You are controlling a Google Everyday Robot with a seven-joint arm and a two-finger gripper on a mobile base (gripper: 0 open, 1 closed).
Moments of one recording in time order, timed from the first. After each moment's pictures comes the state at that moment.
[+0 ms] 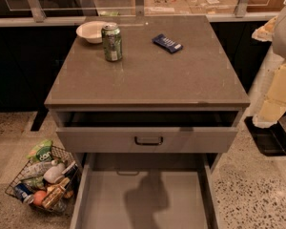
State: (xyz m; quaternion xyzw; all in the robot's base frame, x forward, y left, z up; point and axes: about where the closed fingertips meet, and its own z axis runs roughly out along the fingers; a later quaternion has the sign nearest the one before) arm 0.438 -0.215 0.984 -0.60 0.78 -0.04 0.17
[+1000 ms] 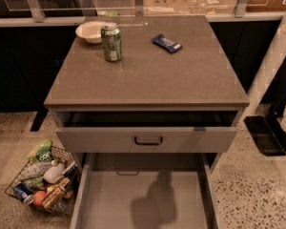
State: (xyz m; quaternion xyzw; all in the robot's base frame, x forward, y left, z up) arm 0.429 -0.250 0.992 -0.60 0.77 -0.09 0.17
